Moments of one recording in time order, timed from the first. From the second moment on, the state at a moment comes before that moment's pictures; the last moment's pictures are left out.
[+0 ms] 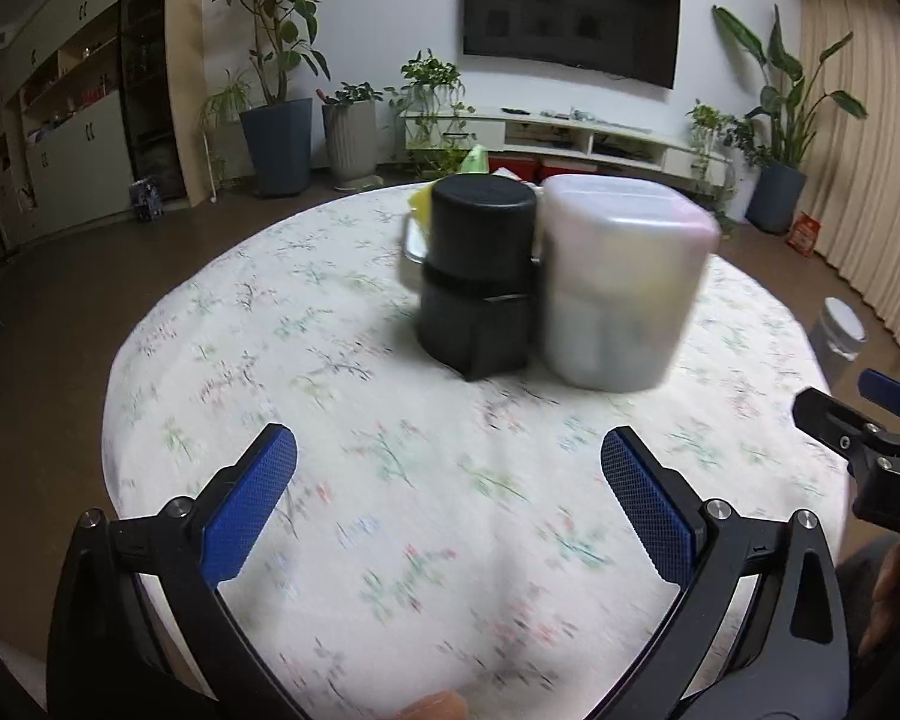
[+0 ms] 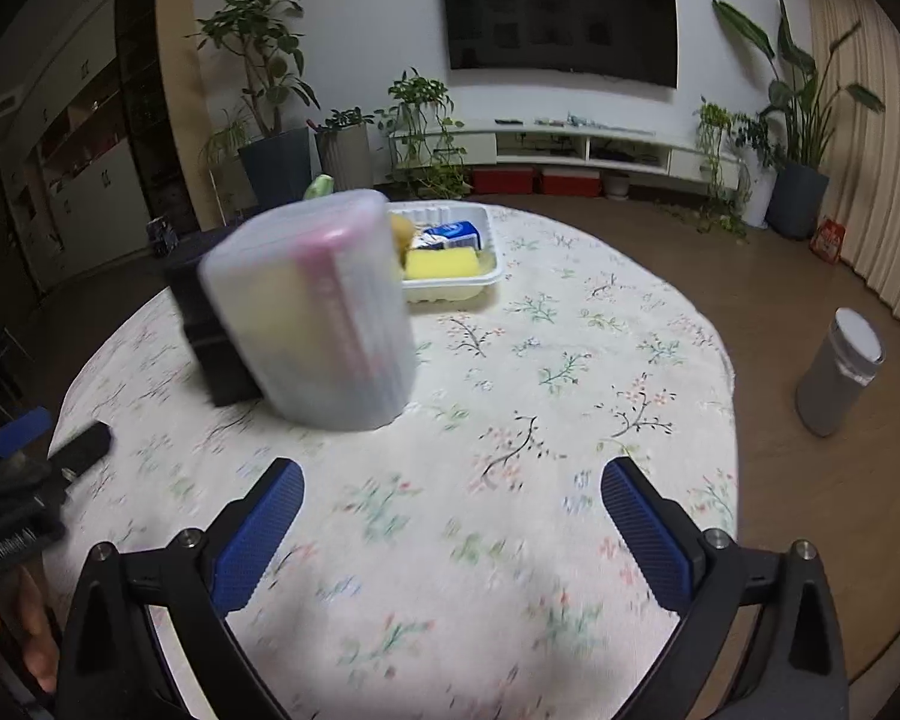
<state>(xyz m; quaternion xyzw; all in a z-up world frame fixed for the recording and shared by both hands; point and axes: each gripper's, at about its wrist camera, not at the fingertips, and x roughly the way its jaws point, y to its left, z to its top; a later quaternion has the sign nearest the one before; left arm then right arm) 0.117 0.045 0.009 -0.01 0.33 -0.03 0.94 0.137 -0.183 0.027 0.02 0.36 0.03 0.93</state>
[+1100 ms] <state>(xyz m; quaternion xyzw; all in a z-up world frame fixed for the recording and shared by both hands) 0.071 0.049 0.033 -0.02 0.33 0.01 0.94 0.073 -0.148 0.062 -0.01 0.31 0.02 0.95</state>
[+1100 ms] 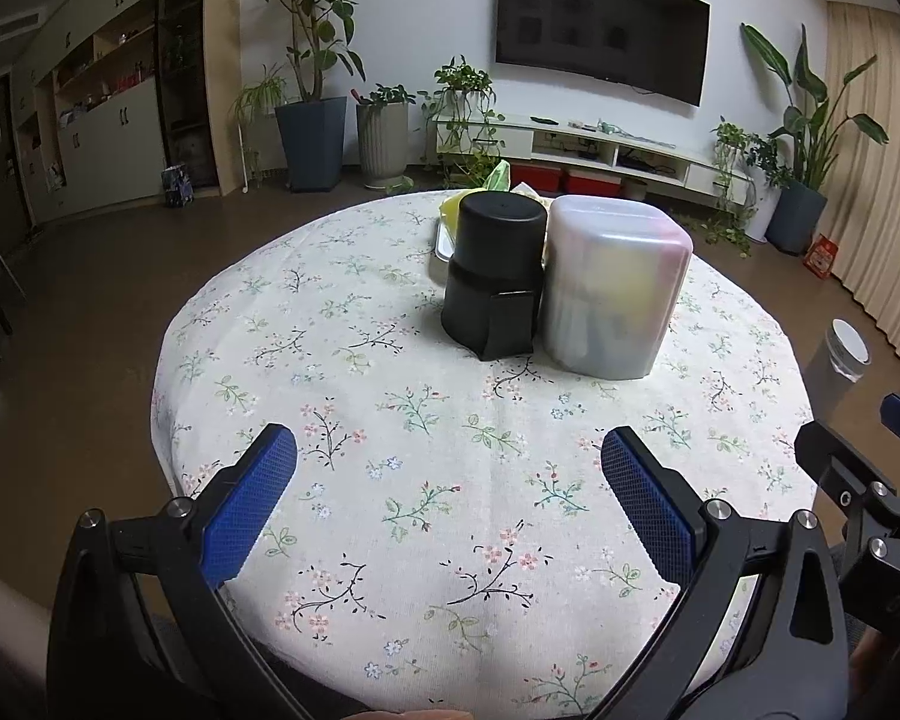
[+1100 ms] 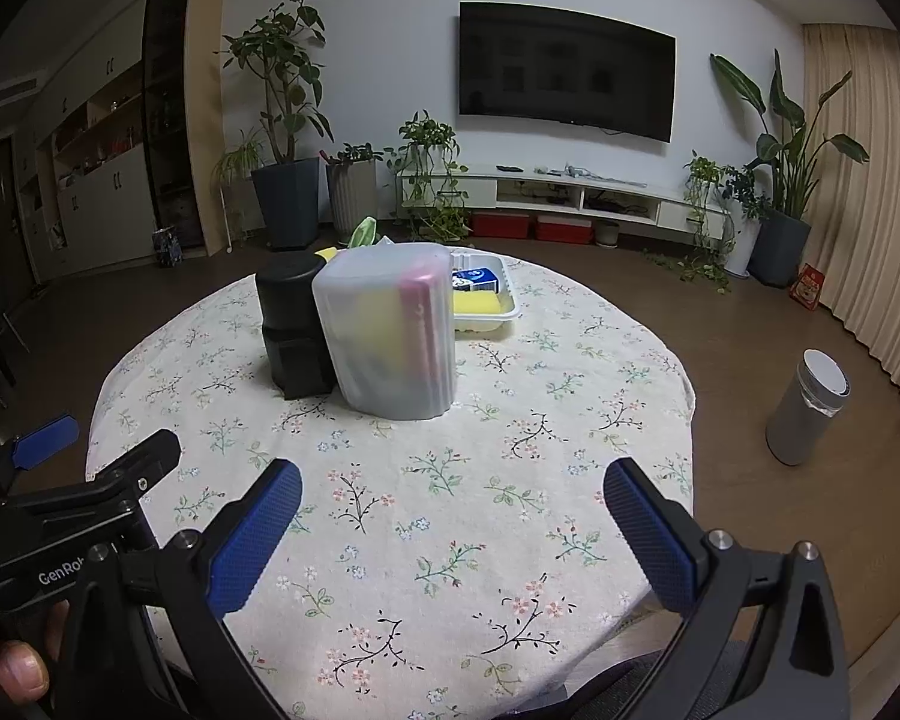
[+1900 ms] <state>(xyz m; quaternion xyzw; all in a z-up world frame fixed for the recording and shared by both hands) 0.071 0.046 0.034 -0.02 0.33 0.02 0.94 0.072 -0.152 0.060 -0.01 0.32 0.01 0.95</state>
